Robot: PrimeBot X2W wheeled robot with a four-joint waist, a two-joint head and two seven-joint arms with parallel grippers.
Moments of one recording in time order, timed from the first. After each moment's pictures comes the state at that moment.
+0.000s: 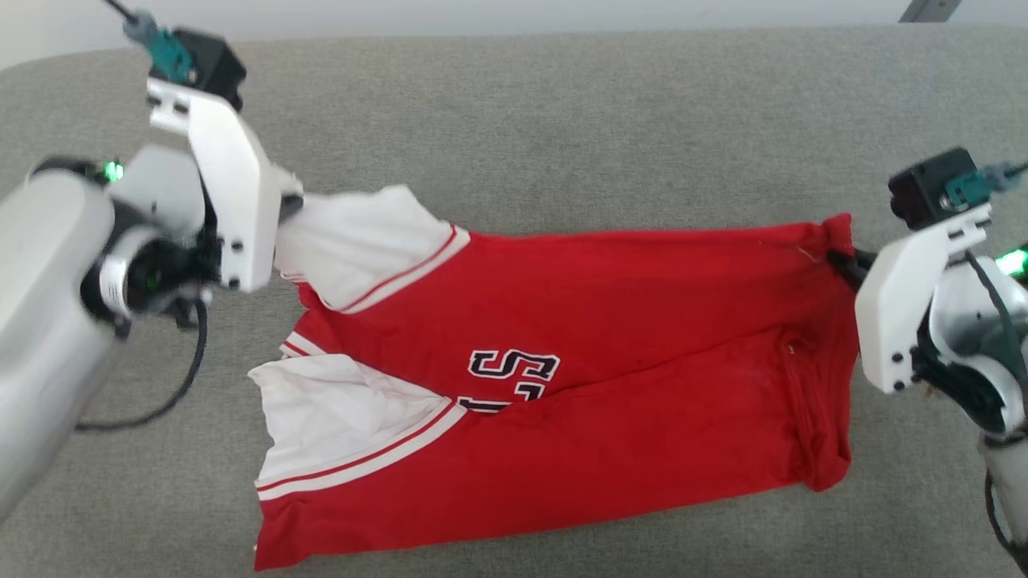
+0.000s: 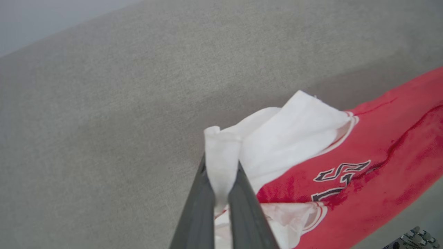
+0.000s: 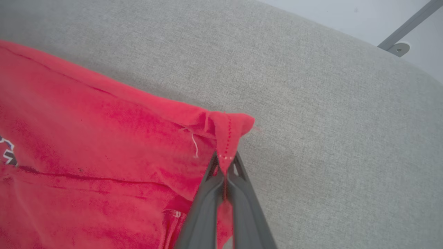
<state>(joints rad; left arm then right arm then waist) -1.02 0.71 -0.86 0.31 -1.08 0.07 0.77 -0.48 -0.42 0.18 0.06 0.43 0.13 0.81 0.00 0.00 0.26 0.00</state>
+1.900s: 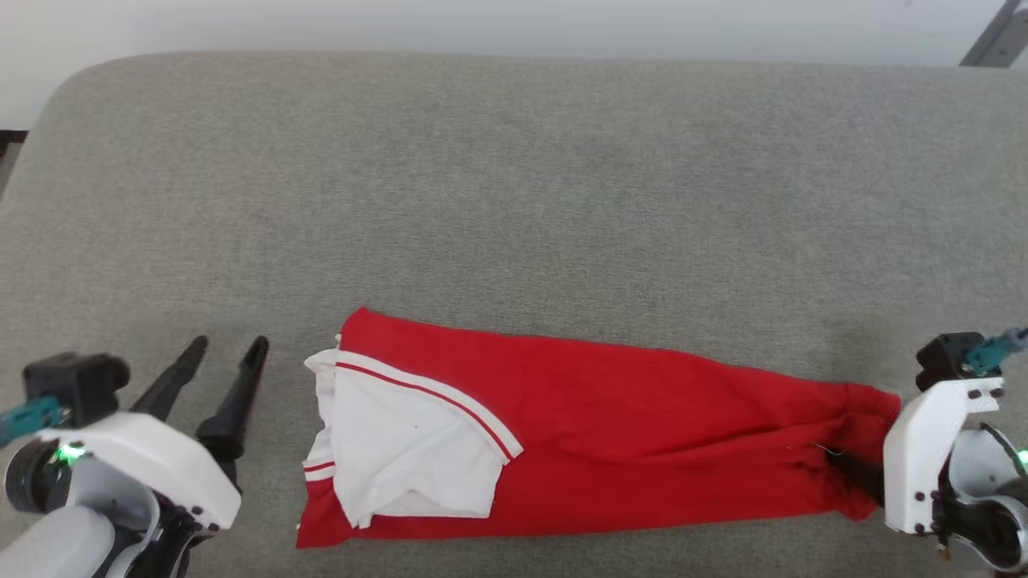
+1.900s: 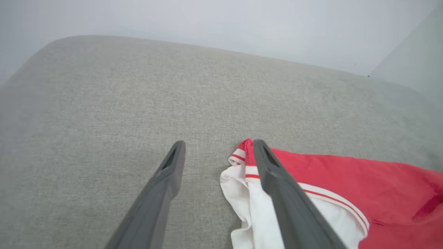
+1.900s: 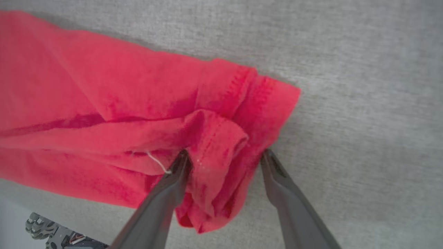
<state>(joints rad) -0.26 0.85 -0.64 -0.05 -1.12 0.24 -0.13 -0.14 -0.33 -0.03 0.07 0.51 0.13 0.98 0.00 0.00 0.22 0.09</state>
